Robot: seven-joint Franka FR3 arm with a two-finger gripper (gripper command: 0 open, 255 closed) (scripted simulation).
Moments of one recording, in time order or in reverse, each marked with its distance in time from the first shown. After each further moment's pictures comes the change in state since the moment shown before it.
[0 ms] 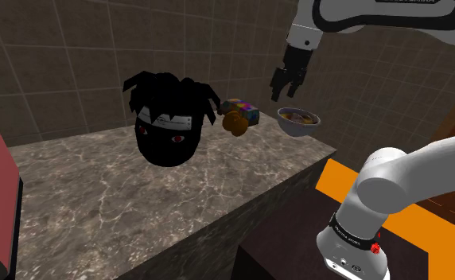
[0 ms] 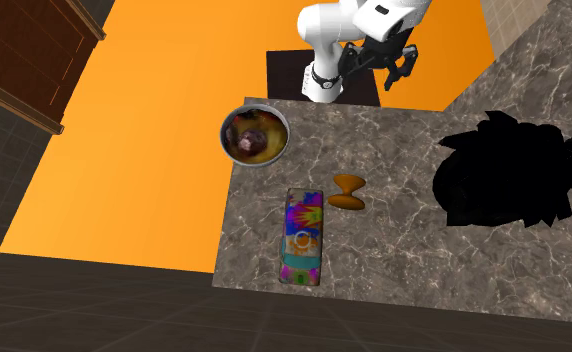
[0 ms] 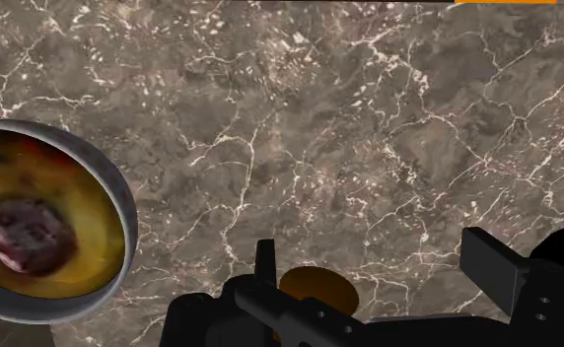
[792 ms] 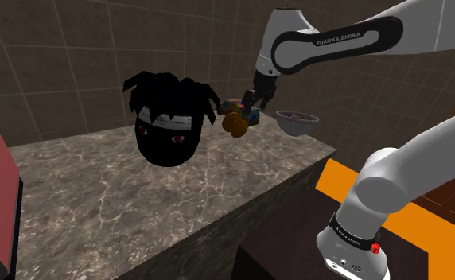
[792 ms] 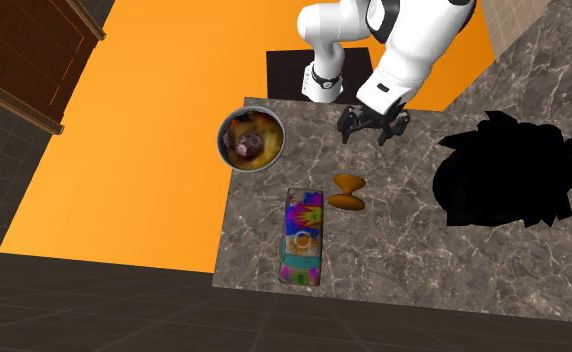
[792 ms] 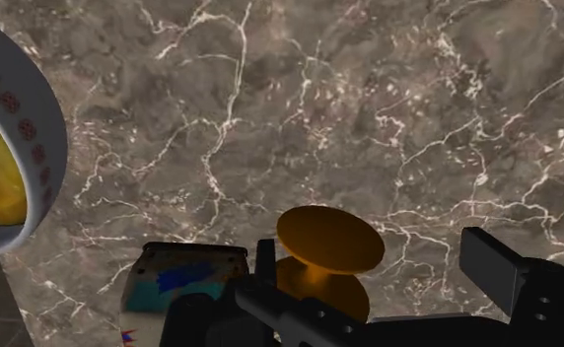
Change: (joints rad) arm -0.021 0.243 0.049 -0.072 -0.083 0.399 0.042
